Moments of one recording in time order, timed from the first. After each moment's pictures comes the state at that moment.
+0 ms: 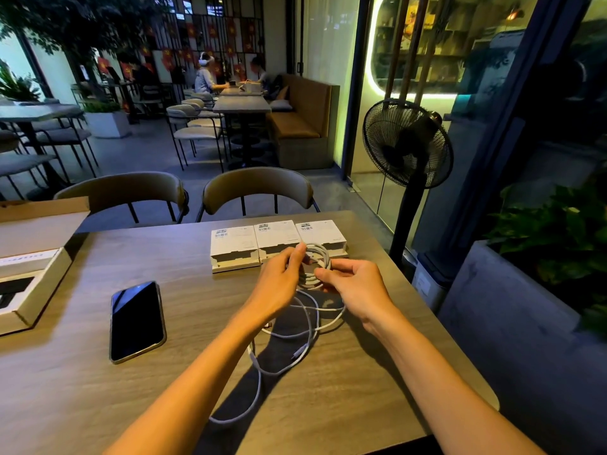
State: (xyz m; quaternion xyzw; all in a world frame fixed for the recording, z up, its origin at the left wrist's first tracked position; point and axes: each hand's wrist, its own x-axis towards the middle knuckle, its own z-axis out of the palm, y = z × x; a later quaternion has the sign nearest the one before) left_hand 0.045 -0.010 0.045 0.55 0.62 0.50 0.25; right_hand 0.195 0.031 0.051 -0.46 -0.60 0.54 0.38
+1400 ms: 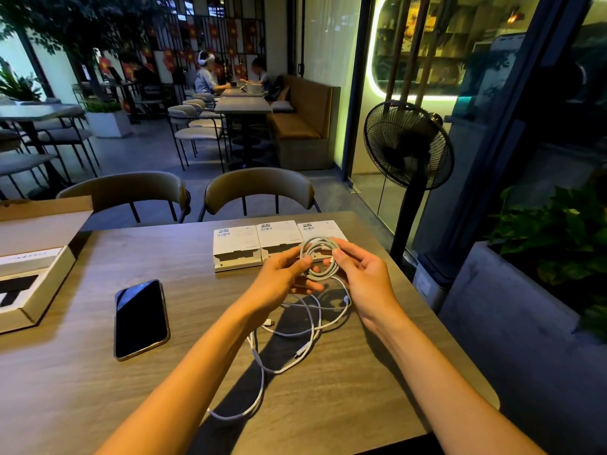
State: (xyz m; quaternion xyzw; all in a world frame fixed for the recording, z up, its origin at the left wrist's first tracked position) left_hand 0.036 -0.021 0.057 0.48 0.51 0.53 0.48; right_hand 0.195 0.029 0.056 -0.37 -0.52 0.60 0.48
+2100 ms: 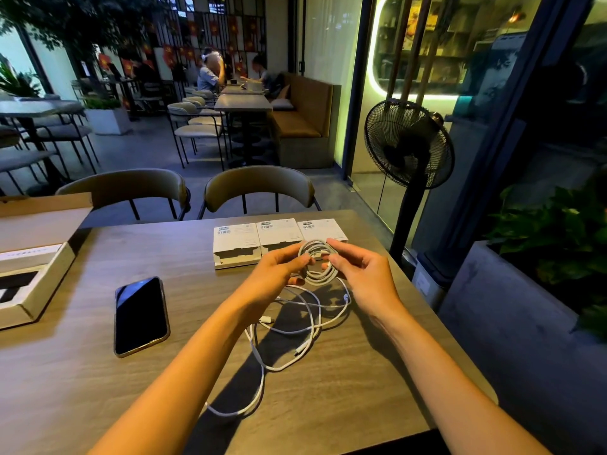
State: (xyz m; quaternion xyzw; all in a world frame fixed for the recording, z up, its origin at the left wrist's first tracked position) left_hand 0.028 -0.024 0.058 0.50 0.53 0.51 0.47; right_hand 0.204 0.034 0.052 -0.38 -0.62 0.52 0.46
